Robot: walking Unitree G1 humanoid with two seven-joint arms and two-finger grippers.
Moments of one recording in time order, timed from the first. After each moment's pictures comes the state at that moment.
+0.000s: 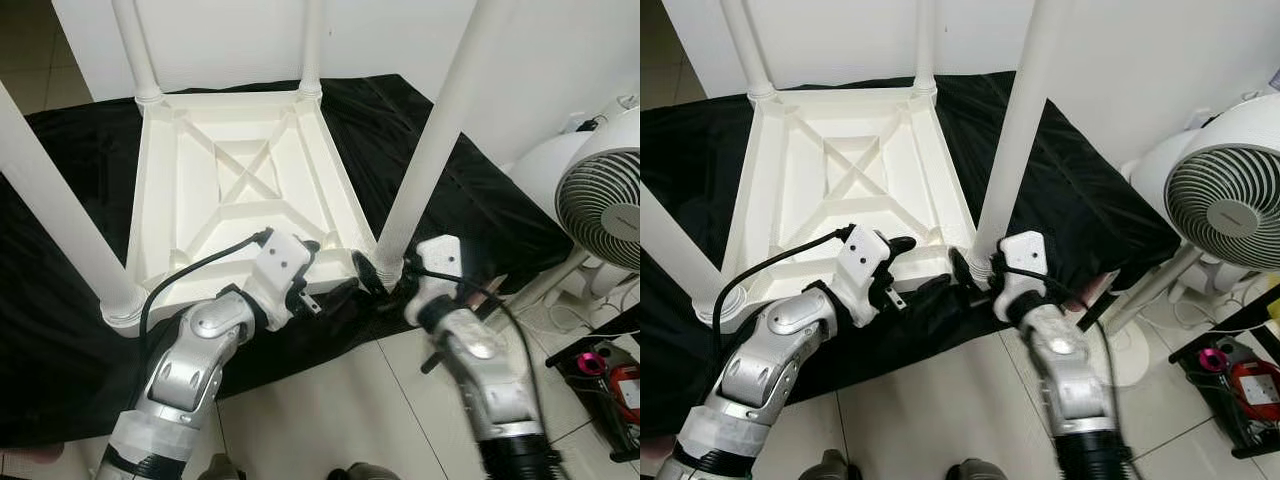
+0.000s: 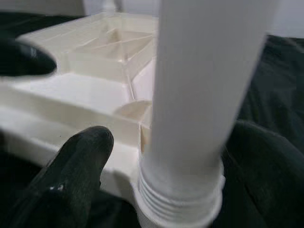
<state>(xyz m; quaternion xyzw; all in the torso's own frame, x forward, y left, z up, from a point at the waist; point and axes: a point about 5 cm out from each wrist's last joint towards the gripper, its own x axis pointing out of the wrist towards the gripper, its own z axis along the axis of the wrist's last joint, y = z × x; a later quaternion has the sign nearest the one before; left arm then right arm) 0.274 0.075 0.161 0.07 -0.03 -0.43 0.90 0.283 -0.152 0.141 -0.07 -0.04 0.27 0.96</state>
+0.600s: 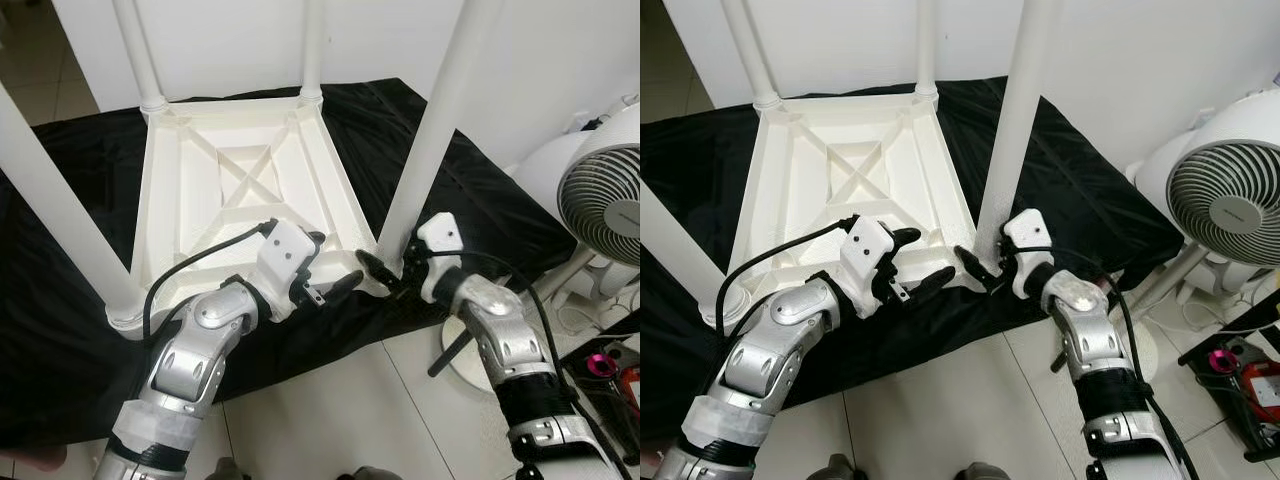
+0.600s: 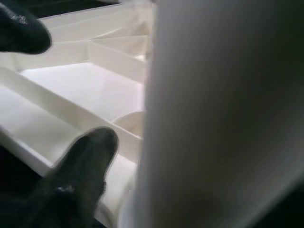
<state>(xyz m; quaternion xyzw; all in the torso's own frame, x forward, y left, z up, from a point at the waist) 0.278 0.072 0.167 0.07 -0.04 -0.44 0.90 0.323 -0.147 0.142 -0.12 -0.02 0.36 0.93</state>
